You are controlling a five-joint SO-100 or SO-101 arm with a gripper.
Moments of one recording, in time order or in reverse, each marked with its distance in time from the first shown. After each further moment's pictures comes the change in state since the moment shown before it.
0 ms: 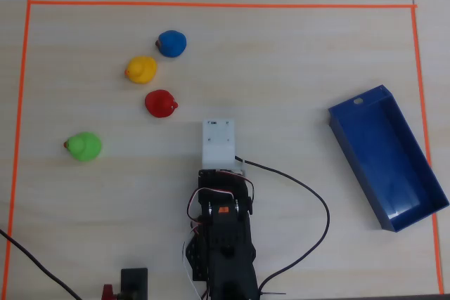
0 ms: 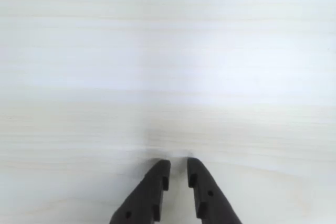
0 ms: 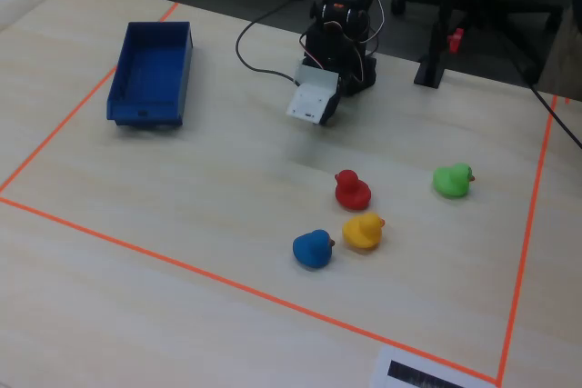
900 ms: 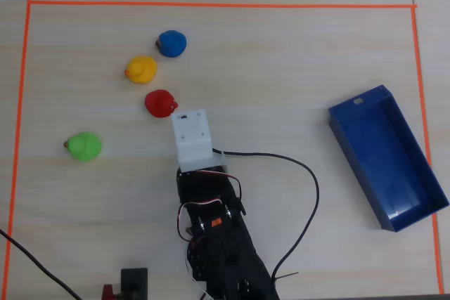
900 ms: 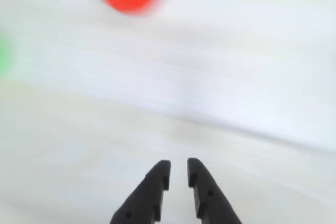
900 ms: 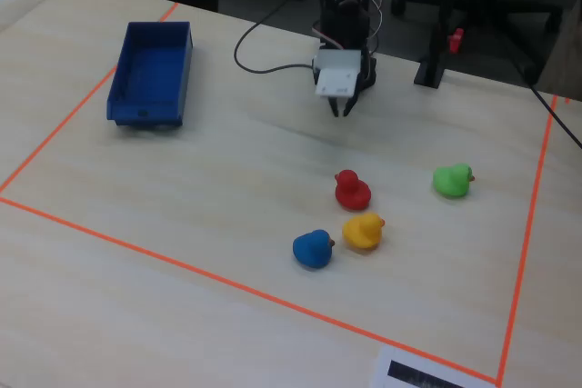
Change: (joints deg) arm -21.4 -2.9 -16.1 -1.5 10.5
